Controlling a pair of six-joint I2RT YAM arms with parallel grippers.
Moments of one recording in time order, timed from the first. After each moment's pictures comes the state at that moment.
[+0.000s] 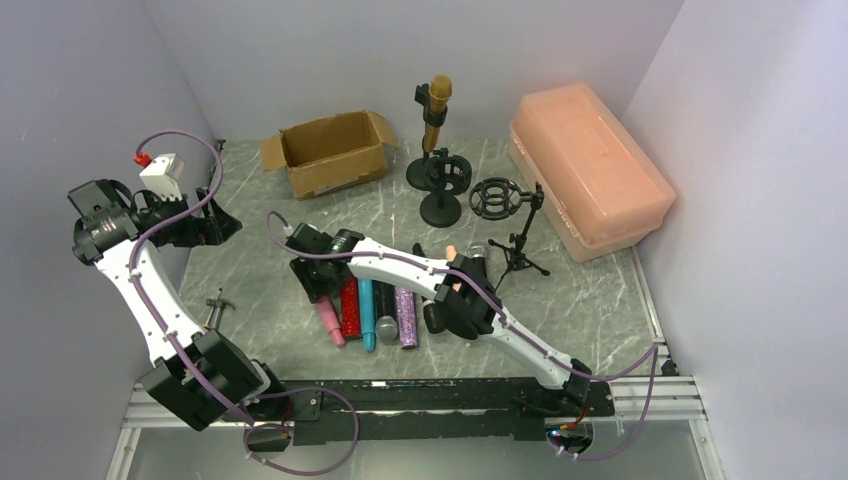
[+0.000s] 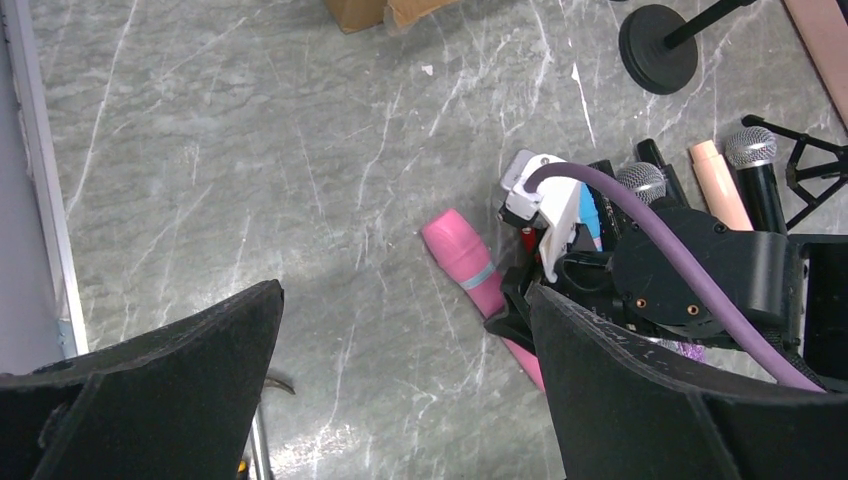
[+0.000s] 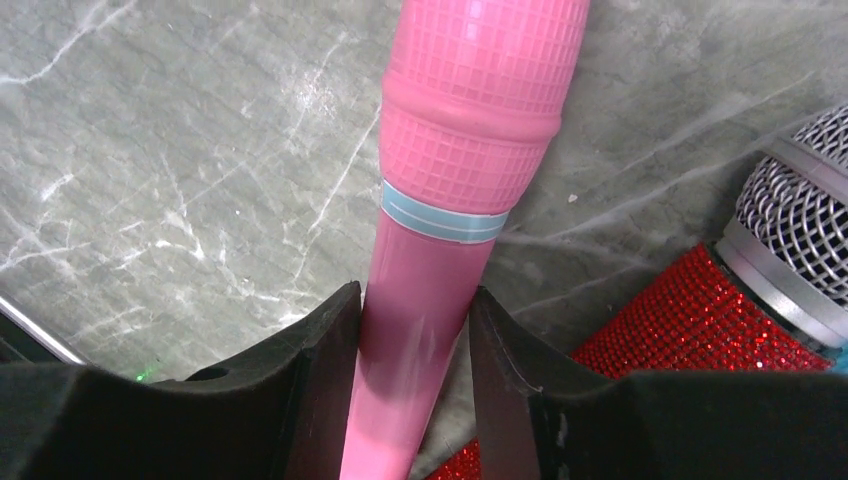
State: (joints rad) left arm 0.71 1.24 1.32 -1.00 0.87 0.45; right arm 1.12 2.57 2.37 -0.82 -0.03 0.48
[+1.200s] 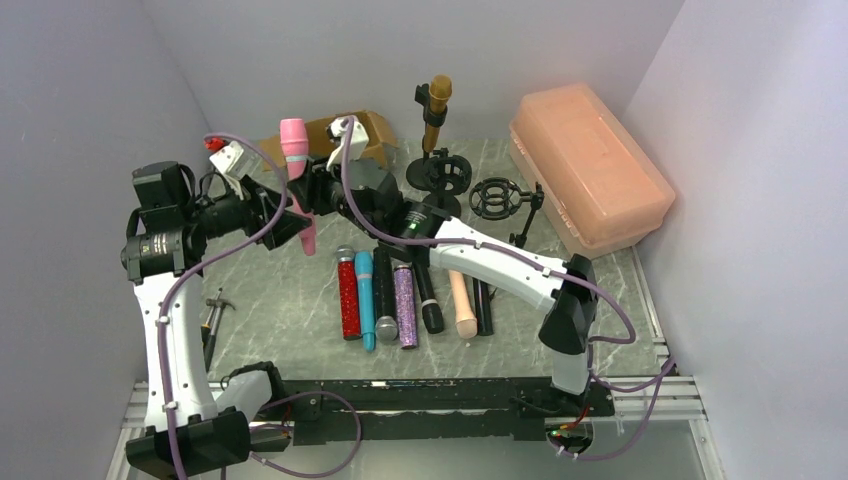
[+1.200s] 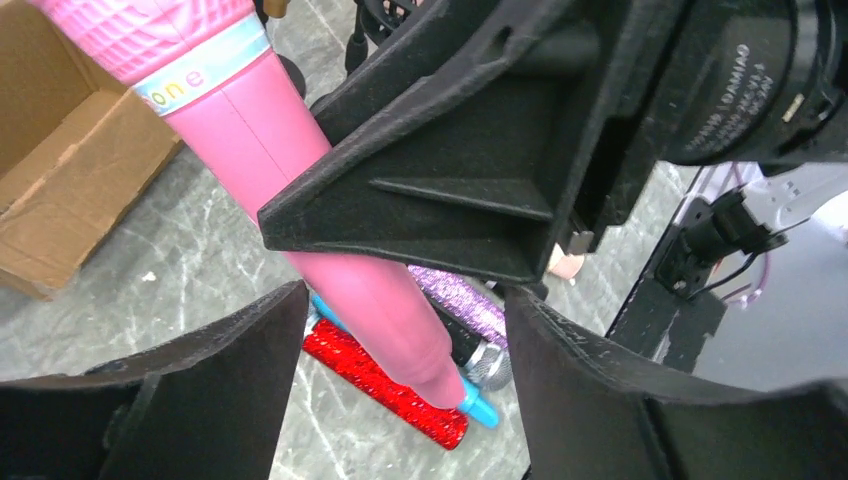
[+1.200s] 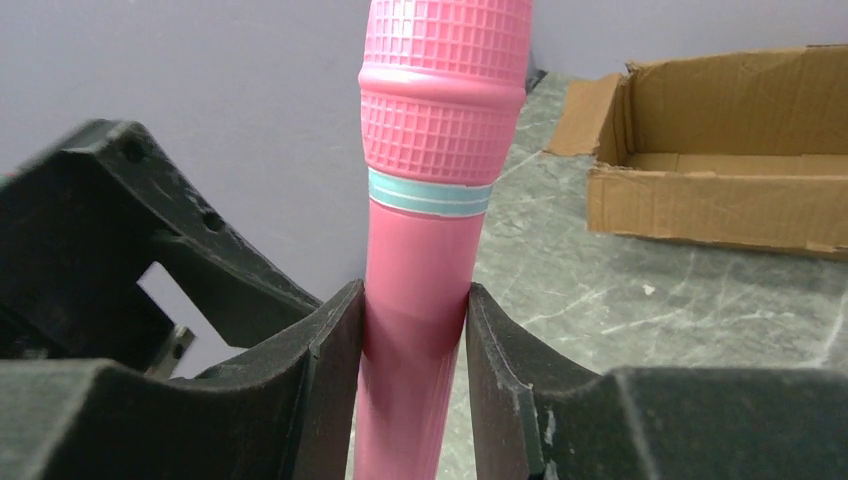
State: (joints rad) left arm 0.25 1.01 1.31 -0.83 1.13 0.25; right arm 1.10 1.88 1.87 -0.05 0.28 0.47
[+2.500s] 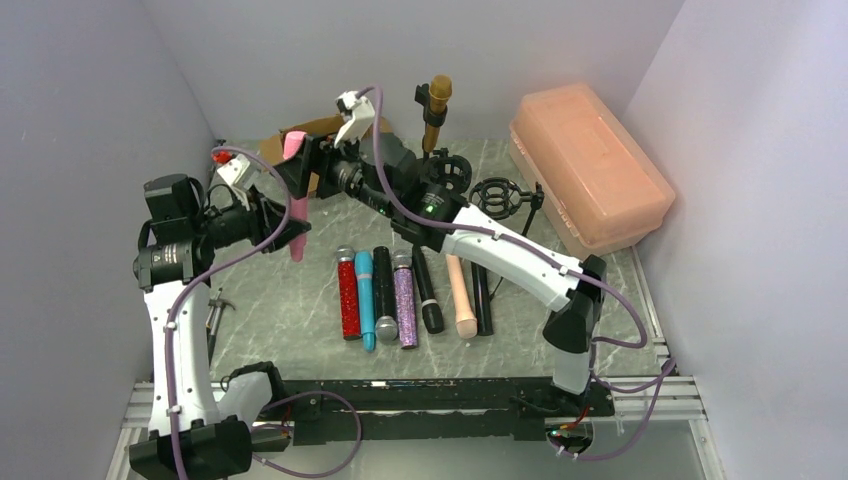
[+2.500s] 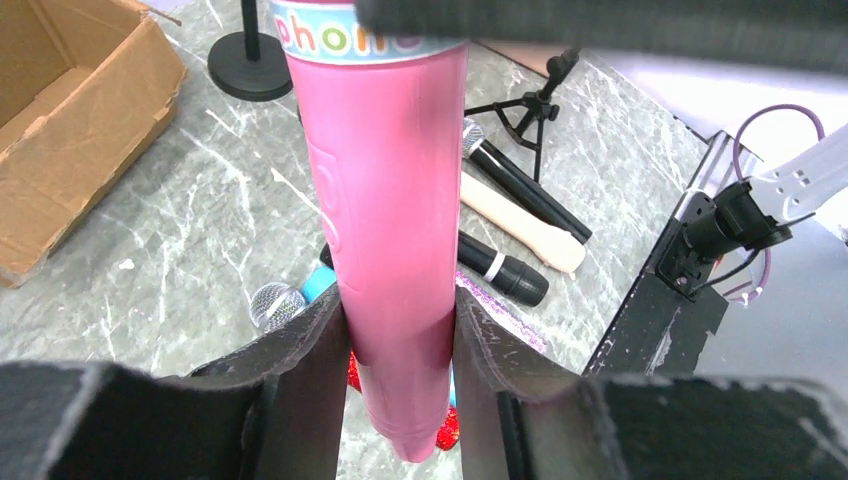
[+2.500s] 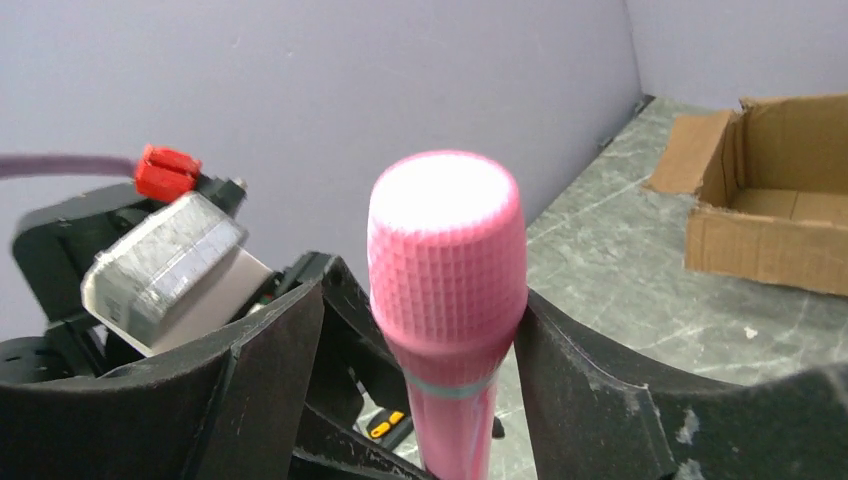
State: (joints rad) left arm 0.24 0.97 1.17 -0.73 1.11 0.22; right arm 1.07 1.85 1.96 -0.07 0.10 0.56
